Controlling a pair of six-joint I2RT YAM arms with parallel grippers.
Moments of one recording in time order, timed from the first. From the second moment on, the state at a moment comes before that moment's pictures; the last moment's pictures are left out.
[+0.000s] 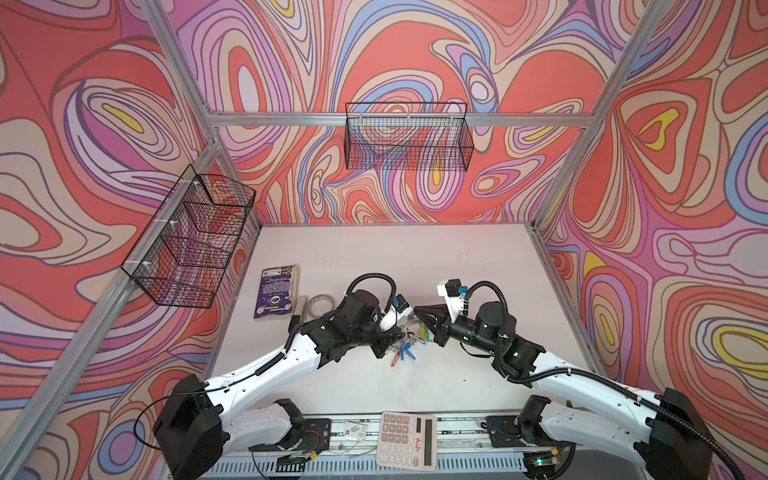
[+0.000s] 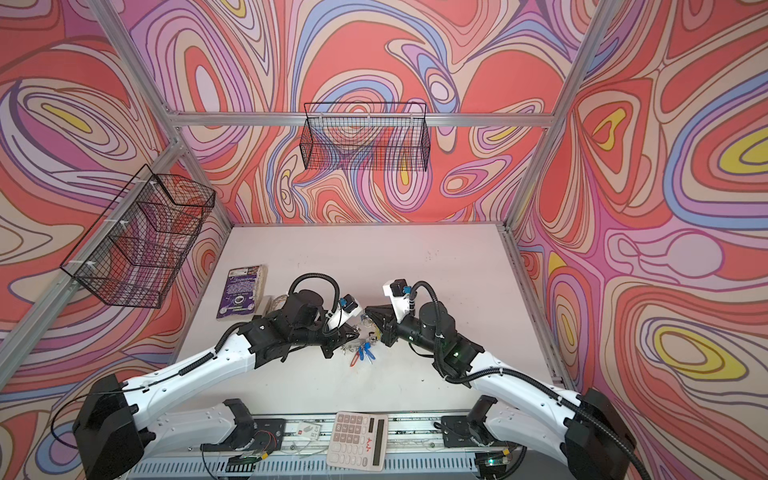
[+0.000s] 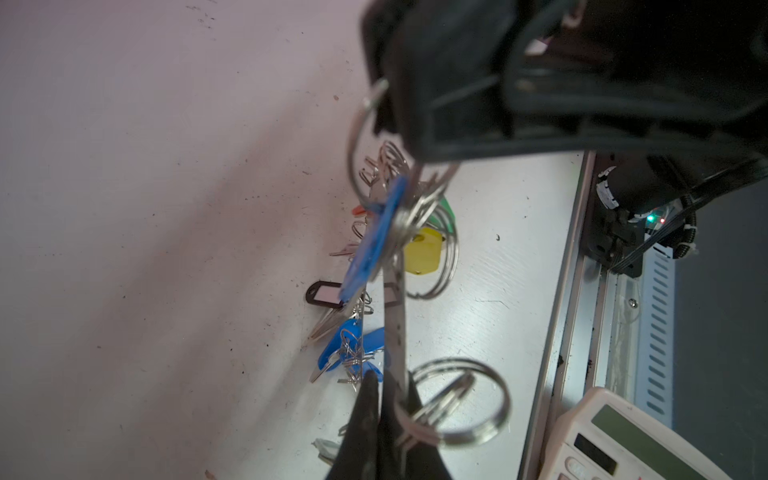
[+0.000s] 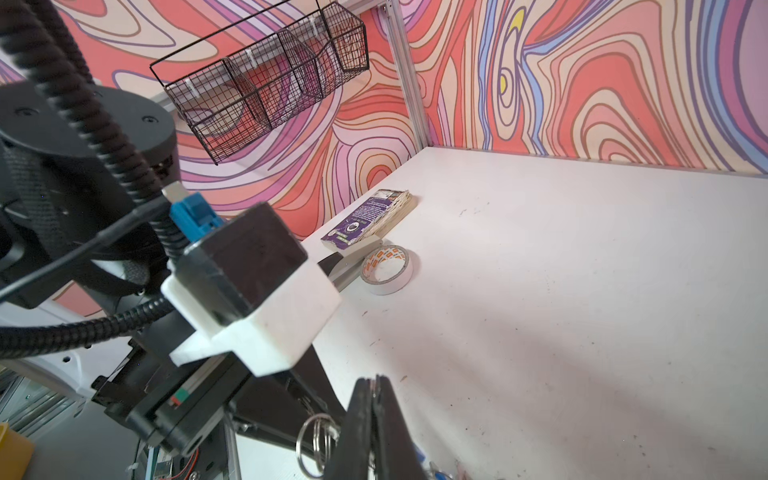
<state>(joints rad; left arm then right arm) -0.79 1.17 0.78 -0.32 0.31 0.04 0.77 1.01 0.53 0.35 -0.25 0.34</state>
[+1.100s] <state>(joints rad) -0.87 1.12 1.03 -0.63 0.03 0.27 0.76 0.83 0.45 0.37 -0.08 0.42</state>
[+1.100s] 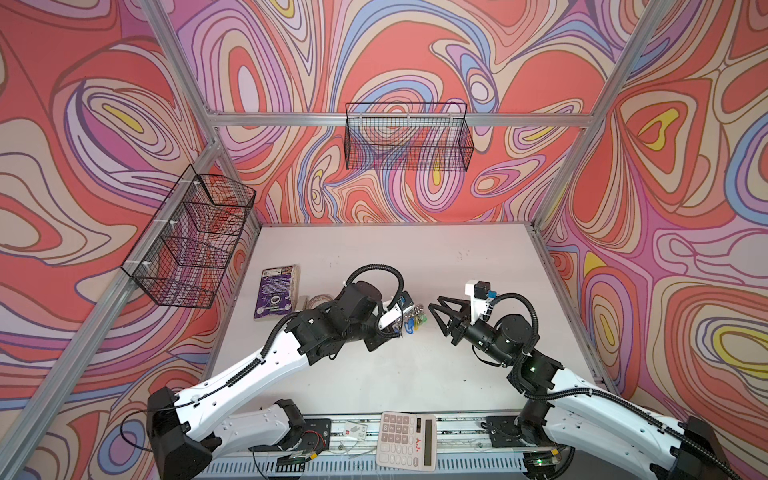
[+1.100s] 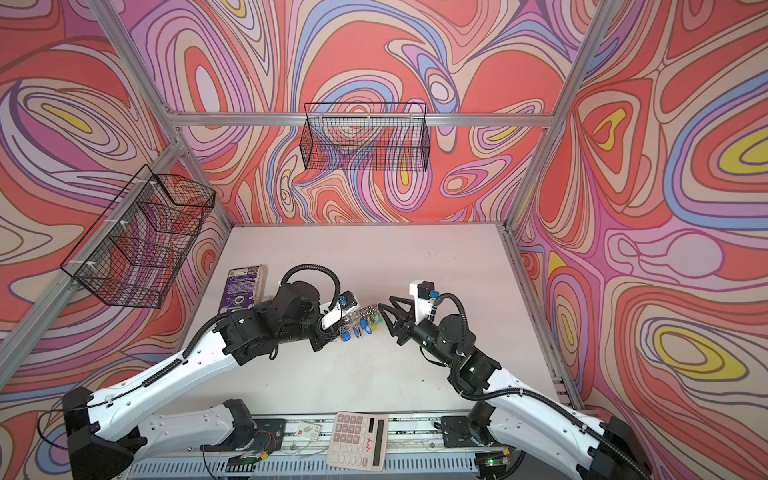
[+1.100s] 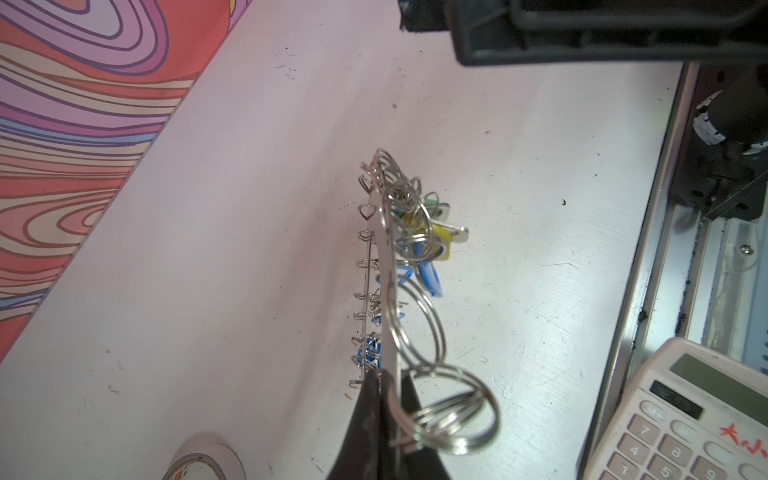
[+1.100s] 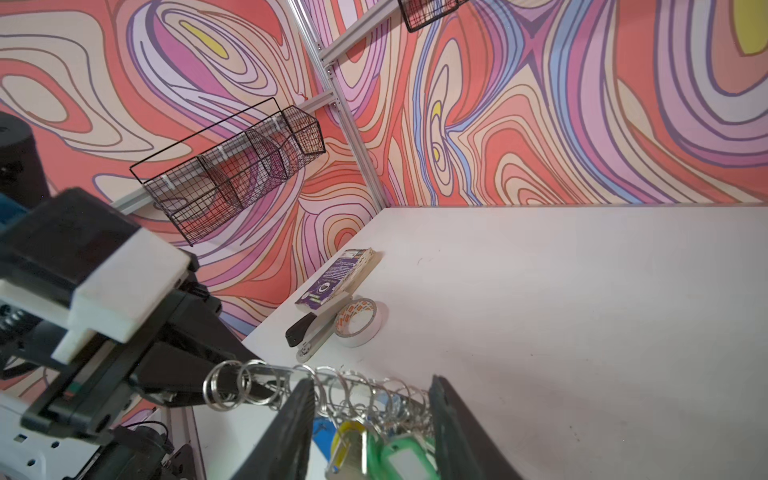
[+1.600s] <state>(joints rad) -0.87 1.09 0.90 -0.43 0.01 0.20 0.72 0.99 0.51 0.31 -0.31 0.52</state>
